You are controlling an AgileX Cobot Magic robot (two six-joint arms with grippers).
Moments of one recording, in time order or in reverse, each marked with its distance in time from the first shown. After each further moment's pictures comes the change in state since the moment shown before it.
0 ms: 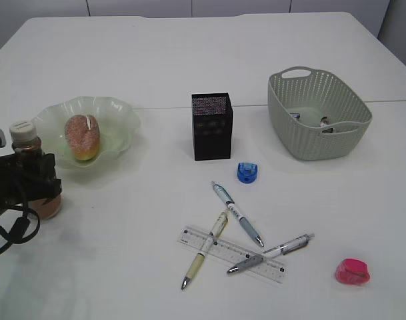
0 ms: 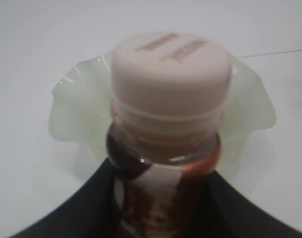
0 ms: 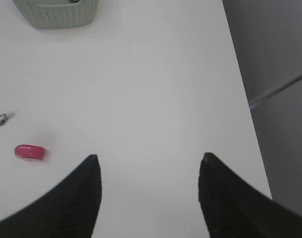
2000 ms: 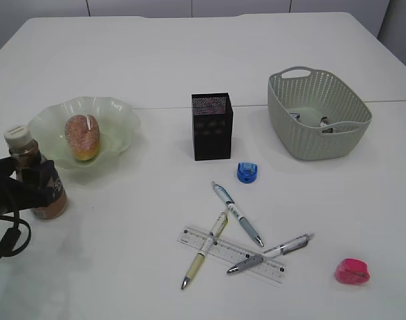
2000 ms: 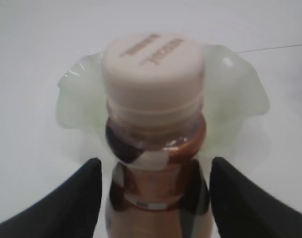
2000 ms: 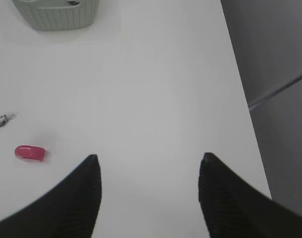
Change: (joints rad) left arm 0.000 -0.023 0.064 0.004 -0.035 0.000; right arm 0.000 -0.010 0.000 -0.002 0.002 0.000
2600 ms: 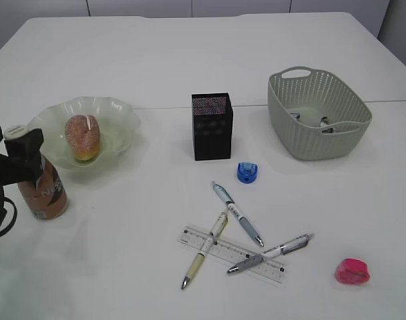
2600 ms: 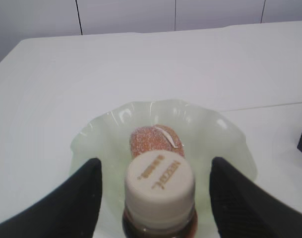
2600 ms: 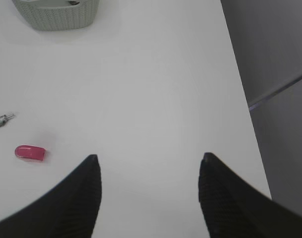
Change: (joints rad) left arm 0.000 -0.144 0.005 0.000 0.000 0.000; right arm 0.000 0.000 0.000 0.000 0.000 0.000
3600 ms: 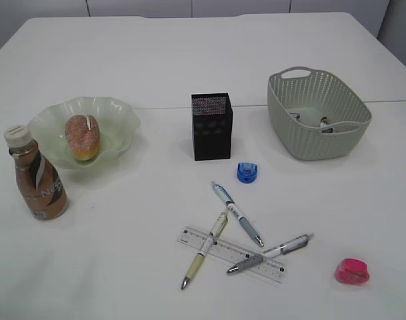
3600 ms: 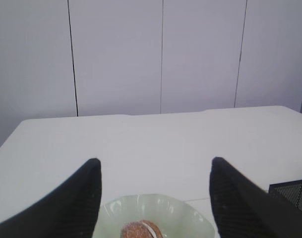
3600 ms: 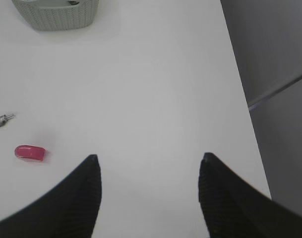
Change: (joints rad) left arm 0.000 -0.527 0.007 0.042 0.288 0.000; right arm 0.000 0.000 0.000 0.000 0.000 0.000
